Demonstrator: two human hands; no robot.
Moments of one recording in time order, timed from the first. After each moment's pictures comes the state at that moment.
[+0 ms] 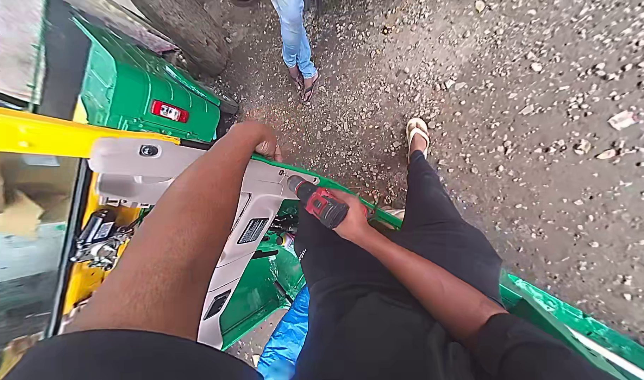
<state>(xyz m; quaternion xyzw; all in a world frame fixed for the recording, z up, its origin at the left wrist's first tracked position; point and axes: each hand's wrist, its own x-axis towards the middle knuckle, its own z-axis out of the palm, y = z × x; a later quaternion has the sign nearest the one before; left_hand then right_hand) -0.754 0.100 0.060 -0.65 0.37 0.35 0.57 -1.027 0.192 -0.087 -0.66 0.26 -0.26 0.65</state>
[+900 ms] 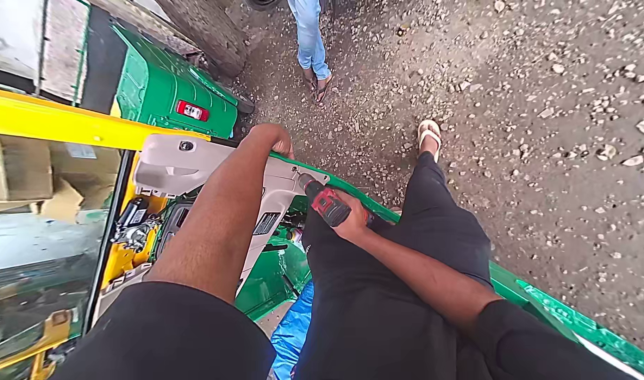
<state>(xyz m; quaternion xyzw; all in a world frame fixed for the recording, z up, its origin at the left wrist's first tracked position) -0.760 0.109 0.065 -0.69 0.33 0.33 0.56 -1.019 0.220 -0.081 -0.65 0.31 -0.27 0.64</state>
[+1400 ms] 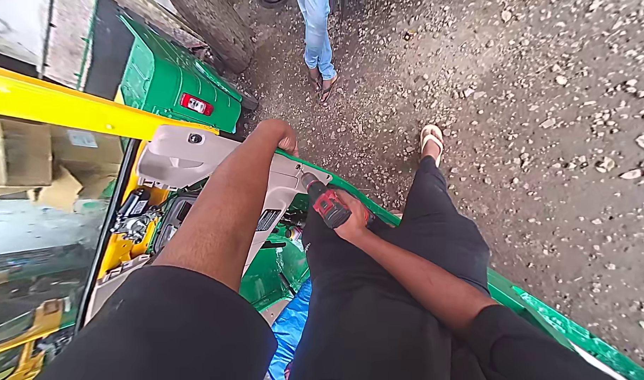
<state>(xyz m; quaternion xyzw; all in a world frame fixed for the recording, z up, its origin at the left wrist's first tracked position) -0.753 0.109 0.063 -0.67 0.35 0.31 0.58 -1.014 0.225 -0.085 -0.67 0.30 -0.28 0.62</state>
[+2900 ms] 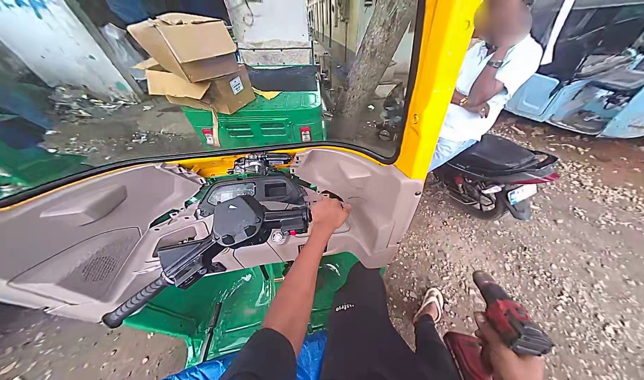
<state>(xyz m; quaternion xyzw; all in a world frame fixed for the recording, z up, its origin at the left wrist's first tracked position) -0.744 0.429 0.124 -0.98 0.11 0.10 -0.12 -1.119 0.175 0.036 -0.66 0.34 -0.34 0.58</state>
